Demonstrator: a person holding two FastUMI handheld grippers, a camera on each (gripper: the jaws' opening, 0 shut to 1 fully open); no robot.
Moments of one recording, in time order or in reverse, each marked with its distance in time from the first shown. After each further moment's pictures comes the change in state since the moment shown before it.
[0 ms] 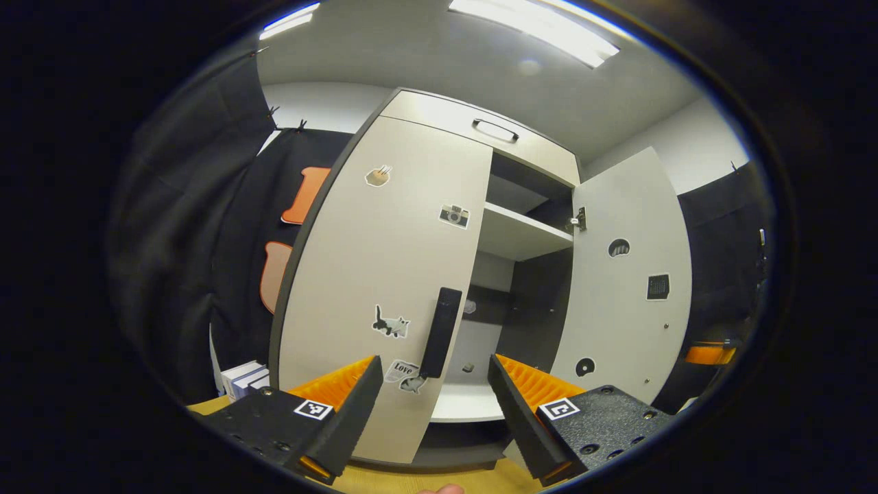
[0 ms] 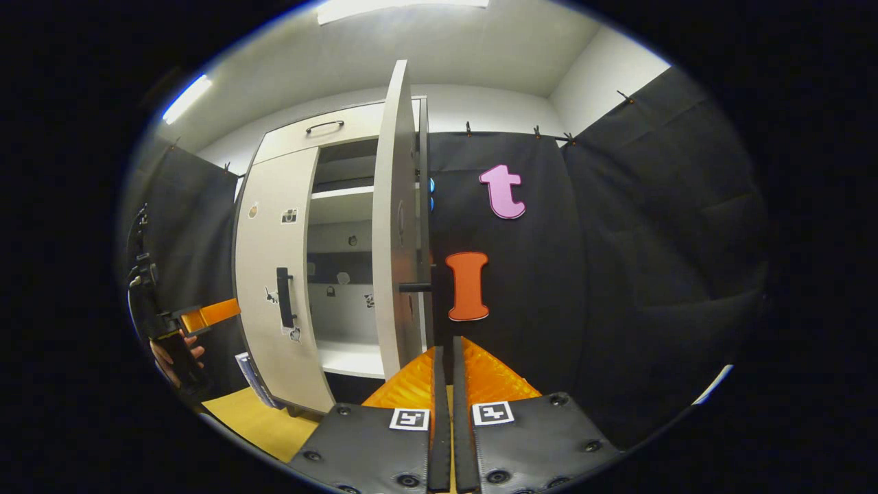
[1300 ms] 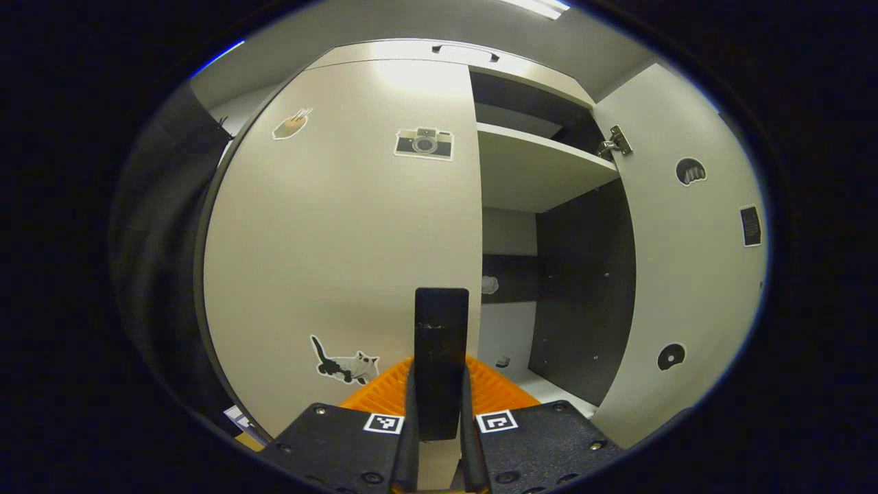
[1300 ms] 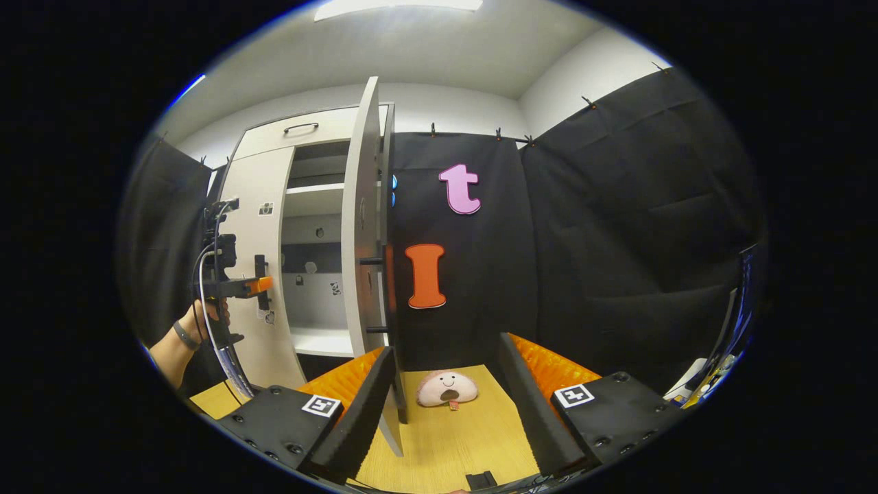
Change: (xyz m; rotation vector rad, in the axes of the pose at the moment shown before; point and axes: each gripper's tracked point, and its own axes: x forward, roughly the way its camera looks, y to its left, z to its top) left arm 0.133 0.004 -0.051 0.208 0.172 0.050; right arm -0.062 -0.030 -0.014 -0.011 0.022 -0.110
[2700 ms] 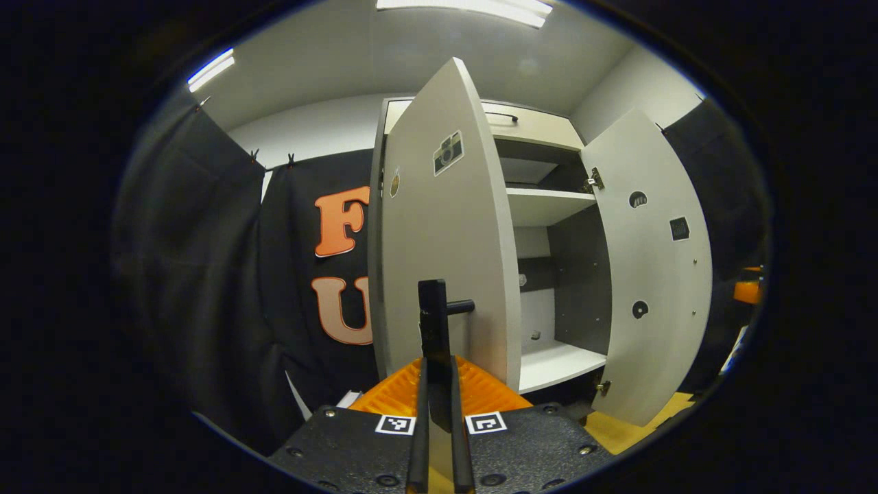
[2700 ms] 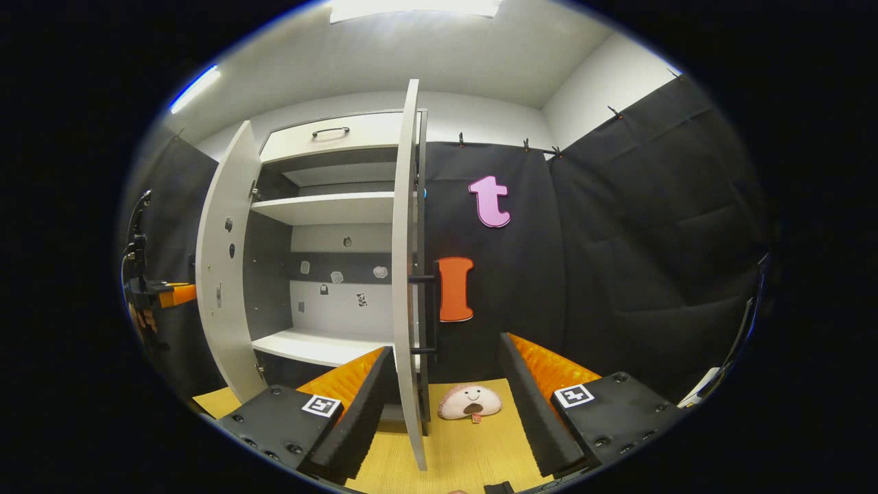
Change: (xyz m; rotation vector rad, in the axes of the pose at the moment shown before) left arm -0.163 0.111 0.023 0.113 -0.081 0.092; right arm 0.019 0.045 0.016 -0.029 -0.047 0.067
